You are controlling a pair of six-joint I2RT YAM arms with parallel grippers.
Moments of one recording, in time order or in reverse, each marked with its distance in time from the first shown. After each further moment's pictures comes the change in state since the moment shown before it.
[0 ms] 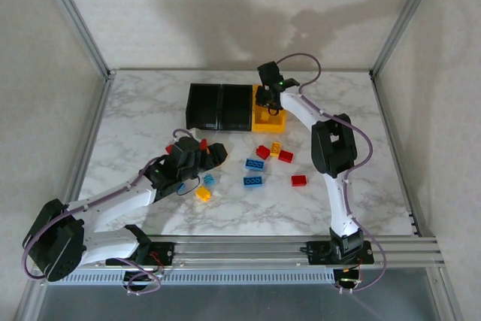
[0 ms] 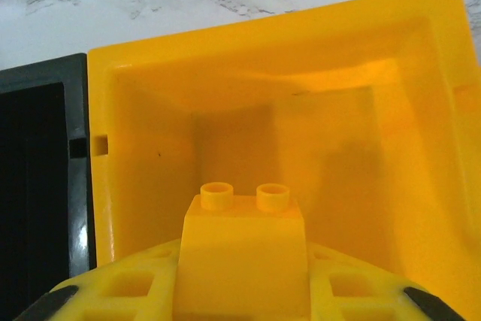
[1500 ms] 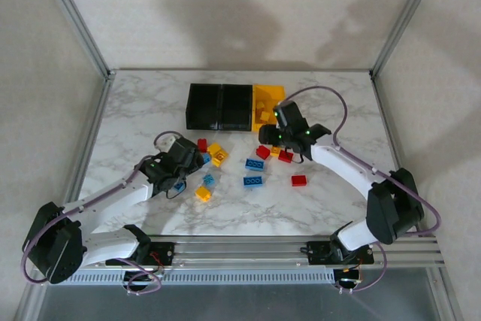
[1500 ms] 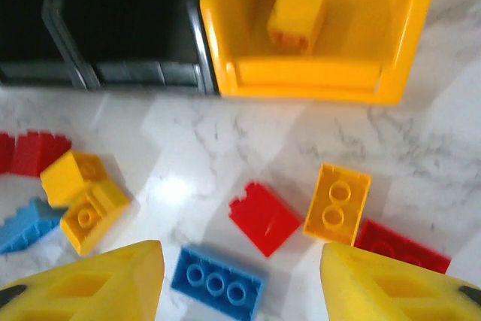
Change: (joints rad) left arm 0.073 -0.008 0.051 -0.444 -0.288 -0.130; right arm 0.154 -0.800 -0.883 0.182 -0.098 -0.039
